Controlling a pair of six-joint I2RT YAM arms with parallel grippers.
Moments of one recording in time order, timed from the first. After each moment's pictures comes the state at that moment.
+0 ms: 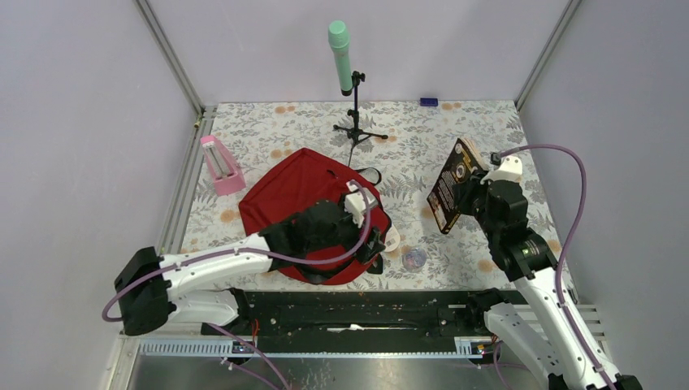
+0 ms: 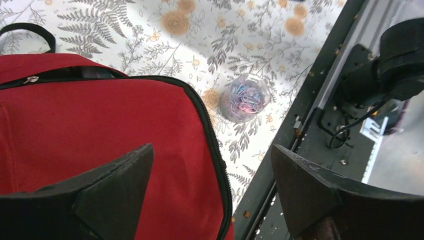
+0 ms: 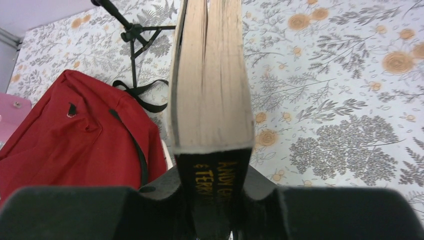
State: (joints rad) left arm -1.04 1.17 0.76 0.02 0.07 -0.23; right arm 0.33 0.69 0.78 -0.46 0.21 0.42
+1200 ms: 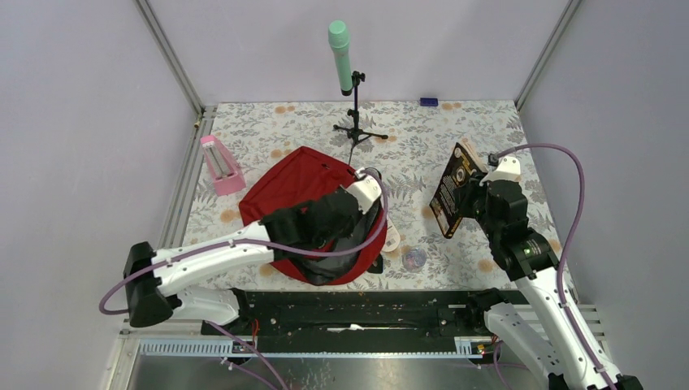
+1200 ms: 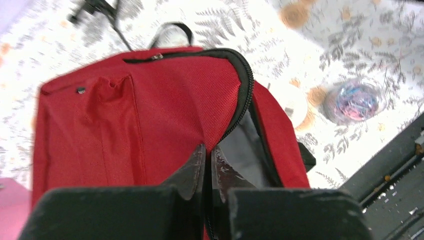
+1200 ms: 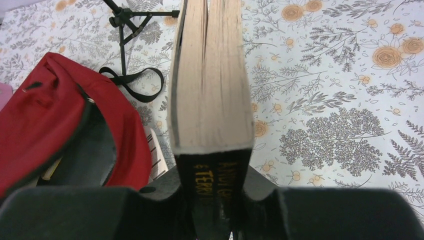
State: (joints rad) left arm -1.15 1.28 1.07 -0.40 -0.43 -0.08; right arm 0.33 0.67 0.79 -0.51 0.22 0.38
